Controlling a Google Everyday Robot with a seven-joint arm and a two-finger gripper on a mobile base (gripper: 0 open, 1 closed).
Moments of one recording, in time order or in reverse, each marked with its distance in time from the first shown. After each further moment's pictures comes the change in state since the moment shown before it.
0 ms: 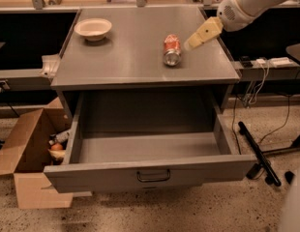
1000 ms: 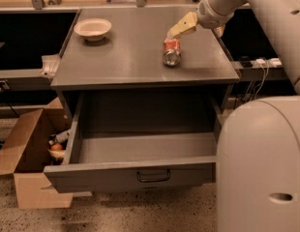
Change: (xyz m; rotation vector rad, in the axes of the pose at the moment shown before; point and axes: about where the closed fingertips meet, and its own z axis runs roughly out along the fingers) arm -0.044 -0.029 0.073 0.066 0.032 0.356
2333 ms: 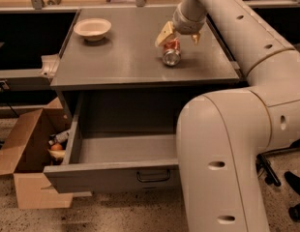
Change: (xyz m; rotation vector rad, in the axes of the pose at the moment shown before) arm -0.015 0.029 0.070 0.062 0.096 0.083
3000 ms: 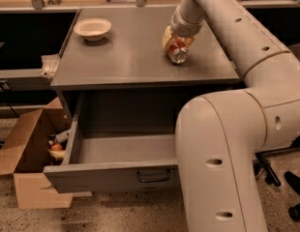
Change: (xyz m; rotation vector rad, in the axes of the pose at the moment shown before) arm 0.005 0.007 0.011 -0.036 0.026 -0.001
